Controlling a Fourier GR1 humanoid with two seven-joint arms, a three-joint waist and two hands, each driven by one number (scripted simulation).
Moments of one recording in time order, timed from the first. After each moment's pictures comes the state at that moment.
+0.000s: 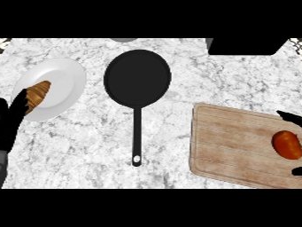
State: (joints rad) left arm -0.14 0.51 -0.03 -1.29 0.10 0.19 0.23; right arm -0.18 -0.70 0.01 -0.90 0.25 0.44 -0.72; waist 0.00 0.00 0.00
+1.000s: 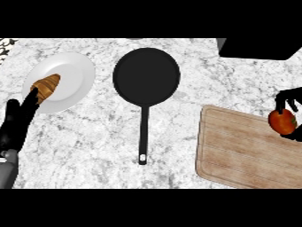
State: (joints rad) left arm -0.14 0.42 0.00 -1.33 0.01 0.15 0.24; right arm -0.48 -0.69 0.12 -0.79 0.58 0.20 -0.65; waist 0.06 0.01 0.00
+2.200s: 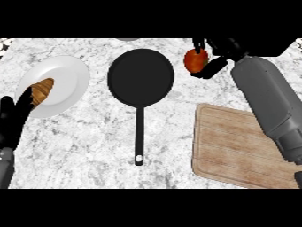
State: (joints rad) left arm -0.15 0.42 0.05 -1.30 -0.01 0.12 0.25; right arm -1.06 -0.27 0.05 -0.55 0.64 0.00 -0.53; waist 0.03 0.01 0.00
